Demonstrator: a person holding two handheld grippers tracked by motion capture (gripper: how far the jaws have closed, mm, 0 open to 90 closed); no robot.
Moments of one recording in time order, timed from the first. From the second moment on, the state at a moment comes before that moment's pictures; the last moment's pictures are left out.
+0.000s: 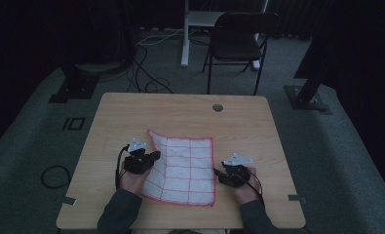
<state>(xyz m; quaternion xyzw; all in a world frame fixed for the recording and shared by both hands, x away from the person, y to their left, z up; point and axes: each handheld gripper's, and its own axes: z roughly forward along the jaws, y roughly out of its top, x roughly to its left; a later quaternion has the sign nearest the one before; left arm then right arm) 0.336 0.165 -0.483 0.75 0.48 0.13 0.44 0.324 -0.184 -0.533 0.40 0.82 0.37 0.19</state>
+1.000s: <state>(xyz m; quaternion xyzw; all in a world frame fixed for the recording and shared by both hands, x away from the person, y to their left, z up) 0.349 0.096 -0.479 0.78 0.41 0.09 0.46 0.325 -0.188 -0.535 0.41 0.81 0.37 0.19</state>
